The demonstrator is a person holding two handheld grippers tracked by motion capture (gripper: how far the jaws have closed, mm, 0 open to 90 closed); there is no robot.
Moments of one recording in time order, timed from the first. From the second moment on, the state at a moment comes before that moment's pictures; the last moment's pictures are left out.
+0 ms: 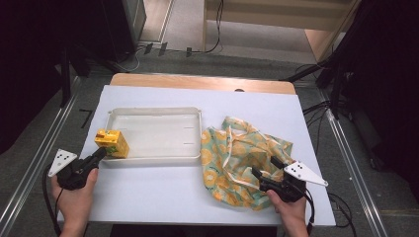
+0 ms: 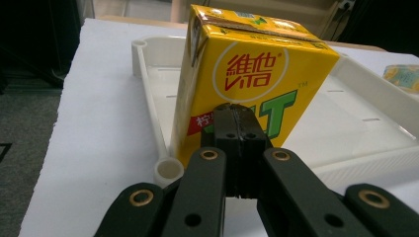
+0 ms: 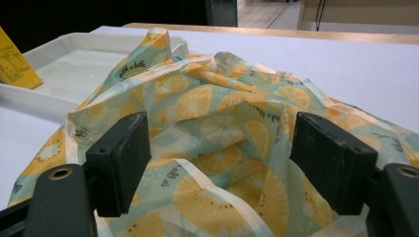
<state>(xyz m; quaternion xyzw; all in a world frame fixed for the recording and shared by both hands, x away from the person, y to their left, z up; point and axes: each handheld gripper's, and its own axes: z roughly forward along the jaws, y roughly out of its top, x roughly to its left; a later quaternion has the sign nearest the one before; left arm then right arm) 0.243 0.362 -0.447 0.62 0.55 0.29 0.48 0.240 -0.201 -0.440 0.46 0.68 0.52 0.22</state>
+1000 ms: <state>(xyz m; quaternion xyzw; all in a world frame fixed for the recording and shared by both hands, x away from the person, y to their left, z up) 0.243 0.349 -0.450 0.65 0.51 0.27 0.50 0.239 -0.205 -0.439 0.46 0.68 0.52 0.23</state>
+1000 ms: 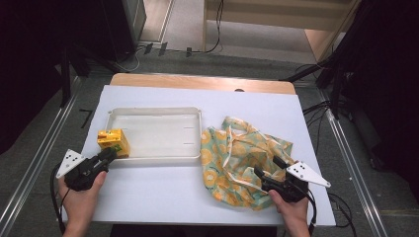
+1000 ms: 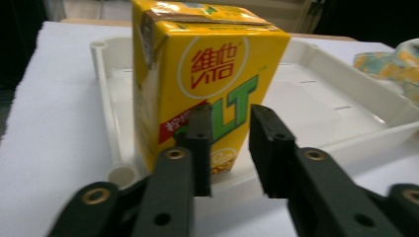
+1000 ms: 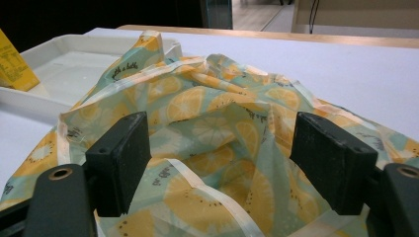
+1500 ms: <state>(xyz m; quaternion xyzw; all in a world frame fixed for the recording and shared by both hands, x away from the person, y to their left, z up) 0.239 0.353 -0.446 0.65 0.51 0.27 0.50 0.224 -0.224 -0.443 0.46 0.69 0.50 0.26</state>
